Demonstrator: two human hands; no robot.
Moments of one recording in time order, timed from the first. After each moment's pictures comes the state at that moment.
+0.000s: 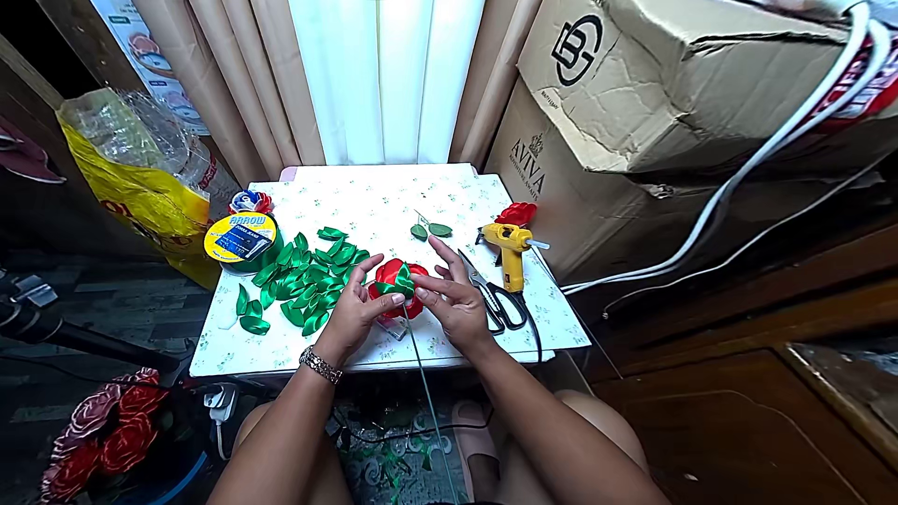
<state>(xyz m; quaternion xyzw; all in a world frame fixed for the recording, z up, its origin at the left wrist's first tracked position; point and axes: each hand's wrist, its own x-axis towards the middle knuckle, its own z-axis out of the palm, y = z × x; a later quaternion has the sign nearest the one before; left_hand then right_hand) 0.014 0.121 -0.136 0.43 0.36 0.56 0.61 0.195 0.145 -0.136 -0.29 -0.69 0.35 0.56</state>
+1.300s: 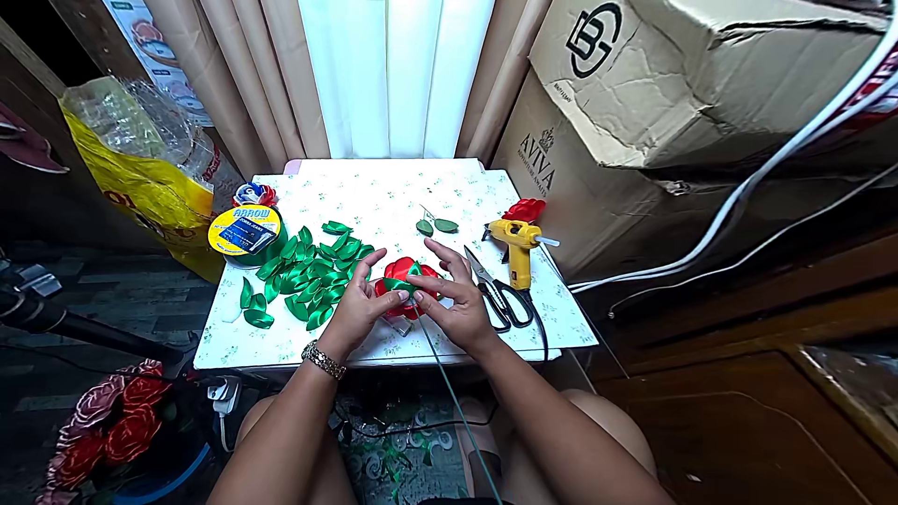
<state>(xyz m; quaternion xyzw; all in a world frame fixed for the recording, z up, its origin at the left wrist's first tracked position) 0.010 0.120 -0.137 0.46 0.38 0.54 0.59 0.196 0.151 -0.142 -0.29 -0.77 0.26 0.51</state>
